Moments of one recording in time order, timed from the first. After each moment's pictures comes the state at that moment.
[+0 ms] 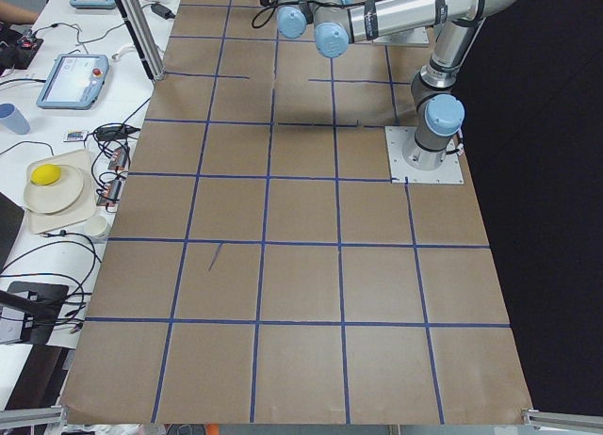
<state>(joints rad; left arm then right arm) -1.53 -1.58 -1.84 -1.74 0.05 0.41 1.37 -1.68 1.78 -1.30 -0.35 0.22</state>
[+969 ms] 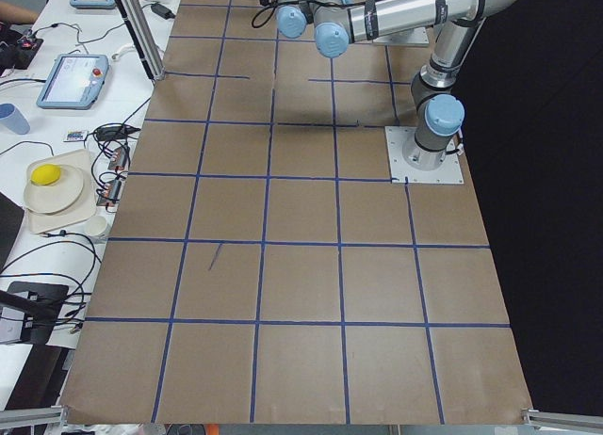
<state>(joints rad) -1.53 -1.58 -1.83 -1.74 0.05 0.41 1.38 -1.68 1.78 -1.40 -0.33 0.21</state>
